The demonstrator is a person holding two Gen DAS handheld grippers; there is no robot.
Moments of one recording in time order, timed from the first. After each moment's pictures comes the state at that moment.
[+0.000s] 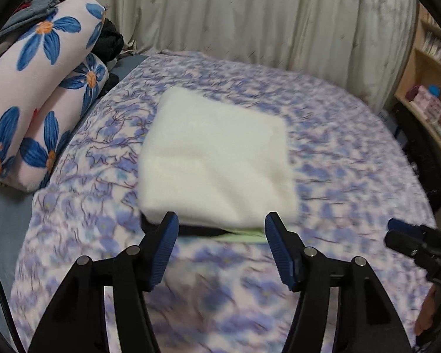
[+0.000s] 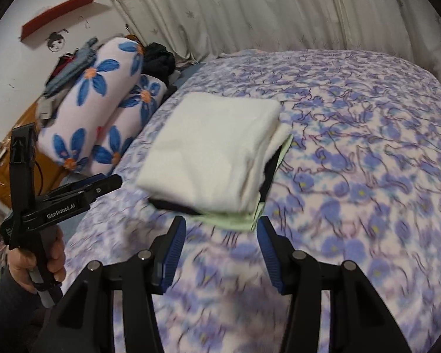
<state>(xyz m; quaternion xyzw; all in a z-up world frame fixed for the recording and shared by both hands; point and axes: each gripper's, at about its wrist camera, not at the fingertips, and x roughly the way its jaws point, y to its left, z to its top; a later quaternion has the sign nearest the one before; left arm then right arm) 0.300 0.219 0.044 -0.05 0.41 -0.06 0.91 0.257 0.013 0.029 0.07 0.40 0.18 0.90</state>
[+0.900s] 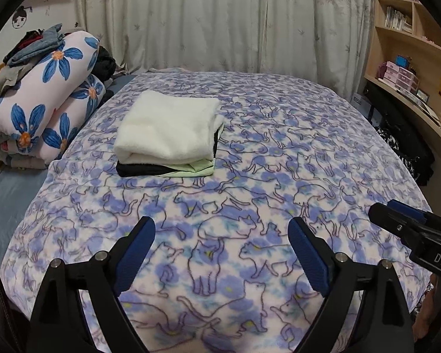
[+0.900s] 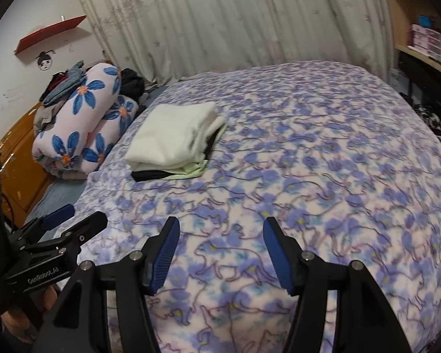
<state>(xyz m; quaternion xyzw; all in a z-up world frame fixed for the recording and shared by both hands) 0.075 0.071 0.054 0.00 0.37 -0.05 0.93 0.054 -0.075 0.028 0.08 0.35 0.07 0.93</state>
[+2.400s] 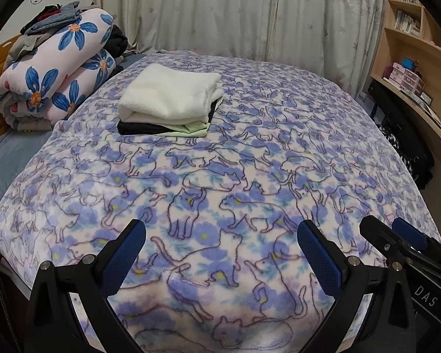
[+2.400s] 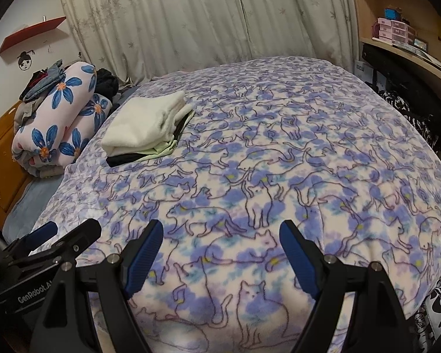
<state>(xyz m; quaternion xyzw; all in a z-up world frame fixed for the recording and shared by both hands) 0.006 0.047 0.019 -0.04 0.40 -0.03 0.92 -0.019 -0.079 -0.008 0.08 0.35 0.00 0.93</state>
